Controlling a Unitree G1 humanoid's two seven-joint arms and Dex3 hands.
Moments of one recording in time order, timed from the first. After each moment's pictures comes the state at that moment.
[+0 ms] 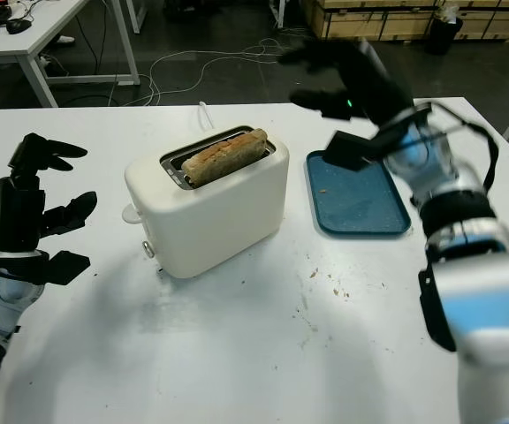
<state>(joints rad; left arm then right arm) -0.30 0.56 0.04 0.54 0.63 -0.85 0.61 -0.95 -0.50 0.15 1.15 -0.36 -0.82 -0.14</state>
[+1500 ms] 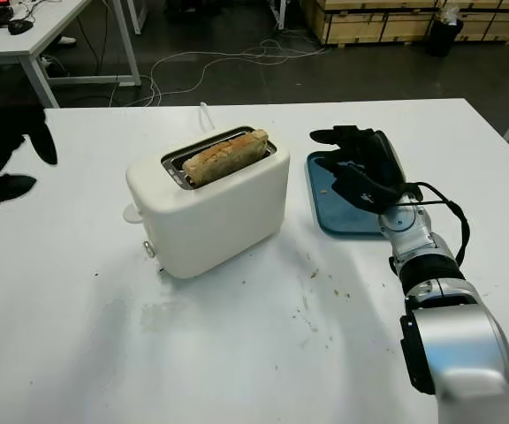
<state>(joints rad) -0.32 1.10 0.00 0.13 0.04 -0.58 -0.40 -0.81 -0.44 0.08 1.18 -0.30 -0.60 -0.08</state>
